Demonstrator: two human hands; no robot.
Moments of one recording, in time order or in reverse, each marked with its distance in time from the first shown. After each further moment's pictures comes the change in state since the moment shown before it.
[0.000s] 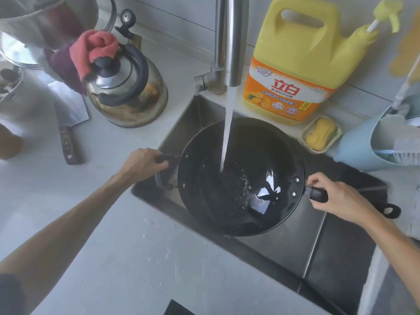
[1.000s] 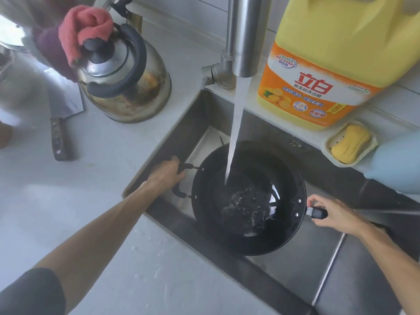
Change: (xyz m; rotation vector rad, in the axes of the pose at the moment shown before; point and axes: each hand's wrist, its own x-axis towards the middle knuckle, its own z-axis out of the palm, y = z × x) left_hand 0.044 0.014 0.082 0.140 -0.170 -0.136; right_hand 0.087 0.053 0.064 0.116 -0.167 -0.009
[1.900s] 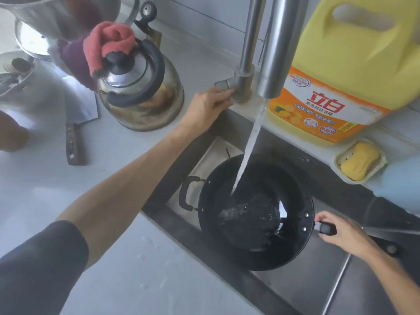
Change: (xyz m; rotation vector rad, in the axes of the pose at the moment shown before) left_hand 0.055 0.070 -0.126 -0.504 0.670 0.573; right_hand -0.004 0.005 0.013 0.029 0.088 0.001
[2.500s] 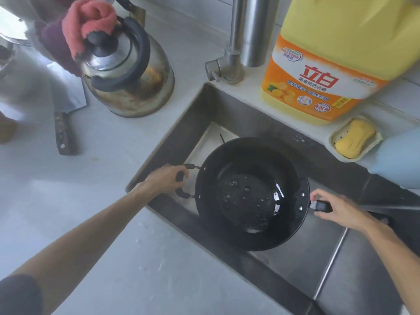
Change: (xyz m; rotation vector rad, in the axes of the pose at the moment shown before) left_hand -0.165 -0.045 0.008 0.401 -0.849 -0.510; right_hand 0.011 0.010 -0.005 -0.164 -0.069 -0.017
